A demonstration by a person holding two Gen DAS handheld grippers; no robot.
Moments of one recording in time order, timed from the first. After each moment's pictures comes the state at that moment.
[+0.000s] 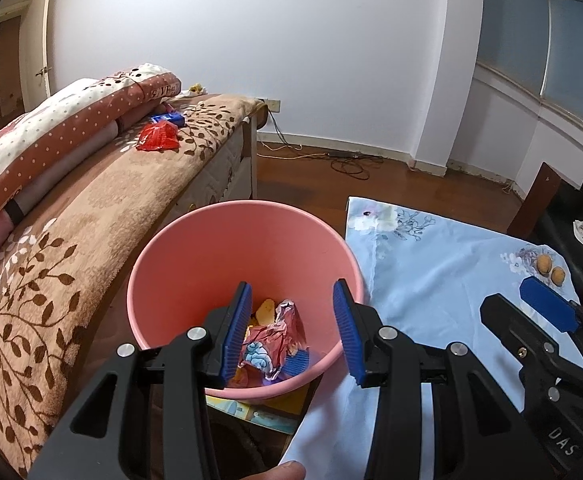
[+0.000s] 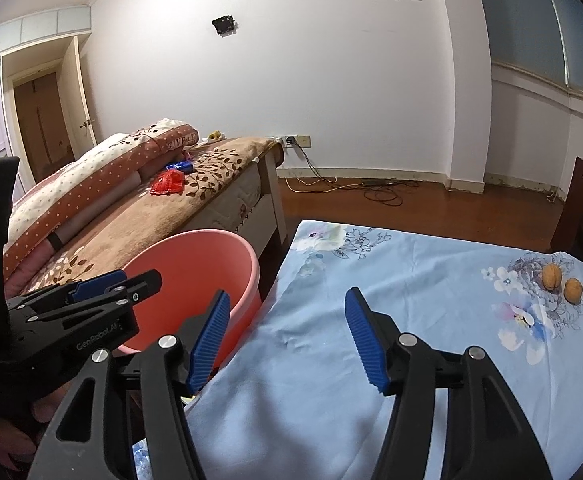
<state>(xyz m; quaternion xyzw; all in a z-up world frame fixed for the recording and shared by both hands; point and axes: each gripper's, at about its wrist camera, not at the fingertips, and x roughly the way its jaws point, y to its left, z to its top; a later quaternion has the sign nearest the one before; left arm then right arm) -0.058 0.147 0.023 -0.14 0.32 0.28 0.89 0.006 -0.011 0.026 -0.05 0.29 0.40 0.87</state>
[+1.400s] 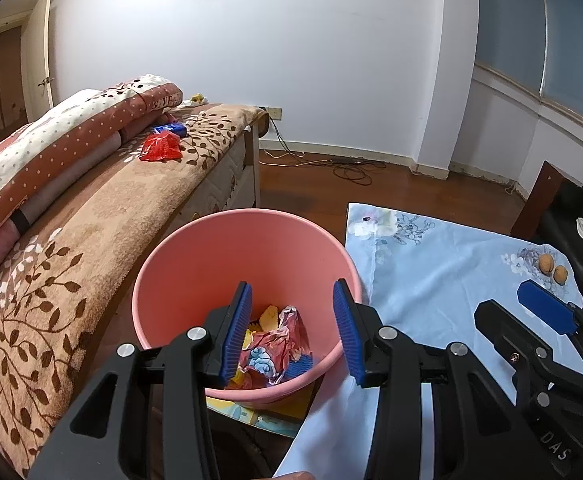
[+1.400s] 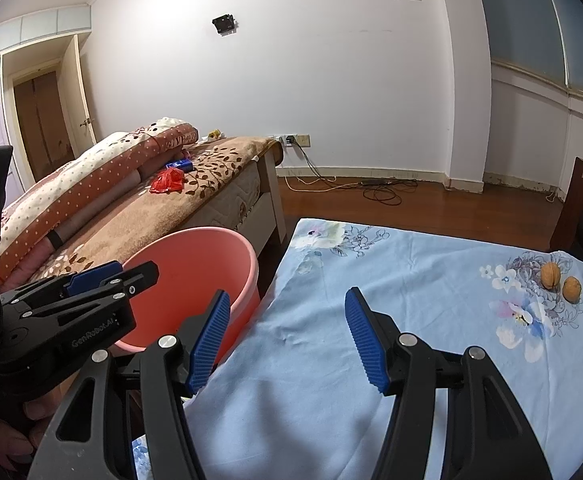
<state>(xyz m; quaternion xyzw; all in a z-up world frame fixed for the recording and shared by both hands) -0.059 0.141 0.028 -0.12 0.31 0.29 0.90 0.005 -0.014 0.025 -0.05 0.29 0.40 0.87</state>
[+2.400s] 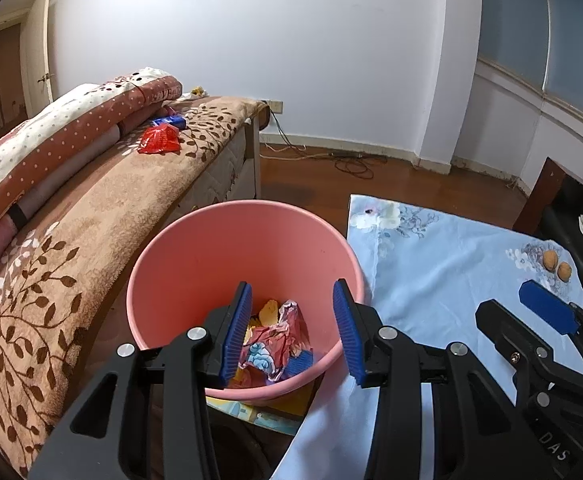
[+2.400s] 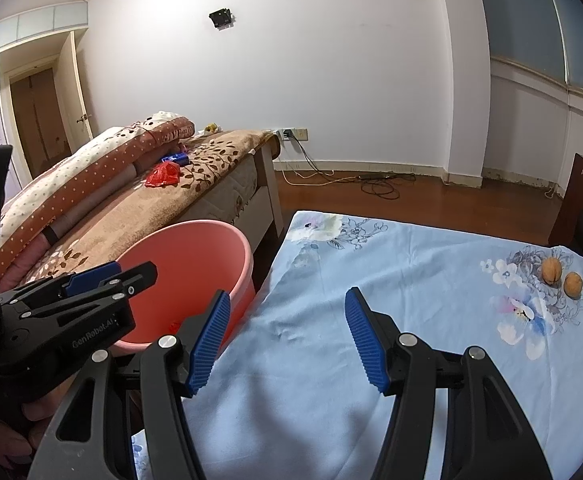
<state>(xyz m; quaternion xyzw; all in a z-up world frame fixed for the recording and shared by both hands) -0.057 0.147 0.020 -0.13 0.32 0.29 0.89 0.012 -0.011 0.018 -0.06 0.30 0.39 0.87</state>
